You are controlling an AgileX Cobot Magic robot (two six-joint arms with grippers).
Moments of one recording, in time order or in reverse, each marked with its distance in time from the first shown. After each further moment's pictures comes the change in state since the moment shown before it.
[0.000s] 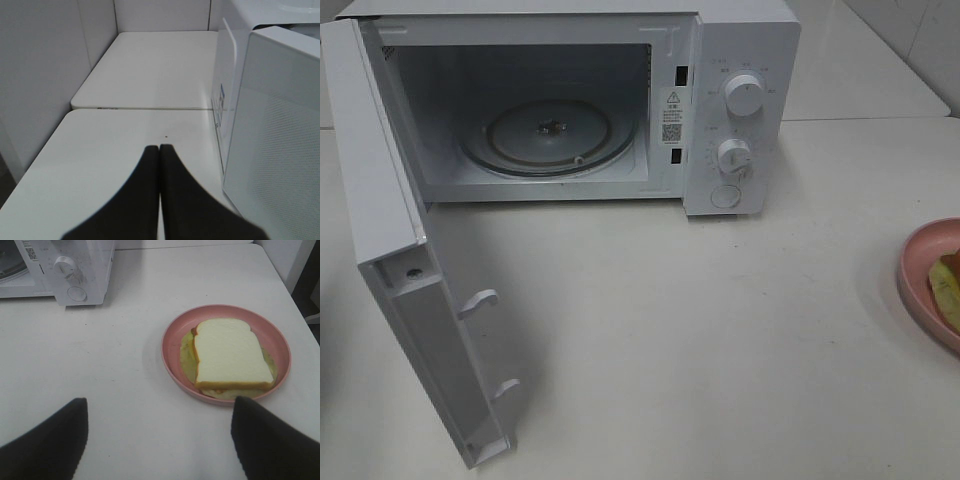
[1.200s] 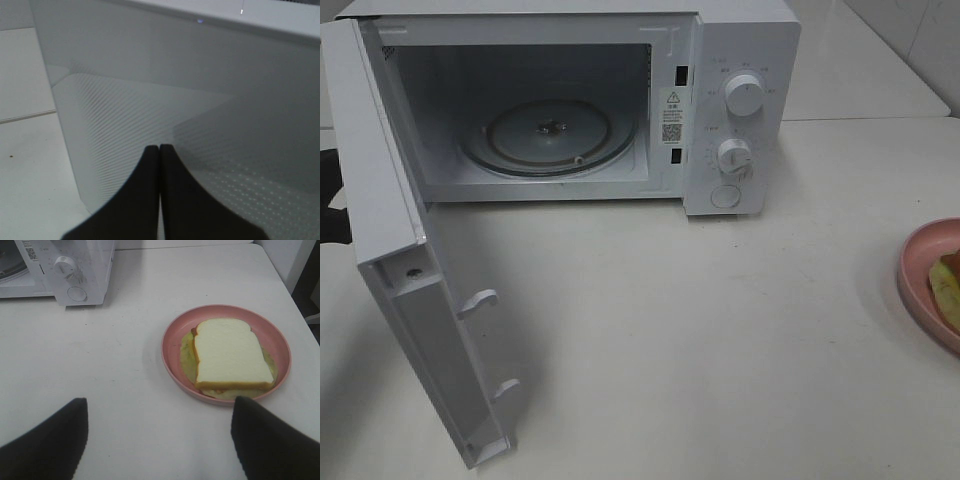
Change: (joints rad) left arm -0.211 0.491 -0.045 0.266 -0.449 -0.135; right arm 0.000 0.000 0.000 0.000 0.000 0.000
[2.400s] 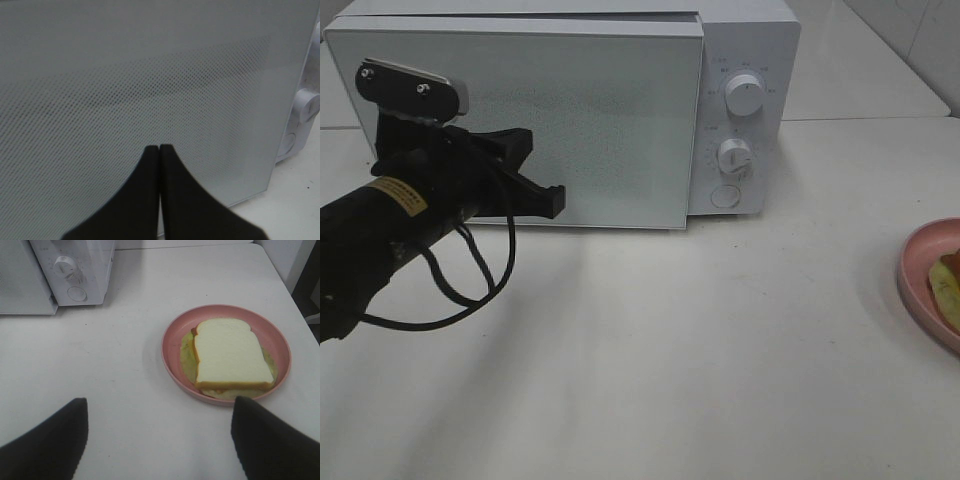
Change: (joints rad) left arm -0.540 0.276 -0.341 -0.536 0.052 0.268; right arm 0.000 0.000 0.000 0.000 0.000 0.000
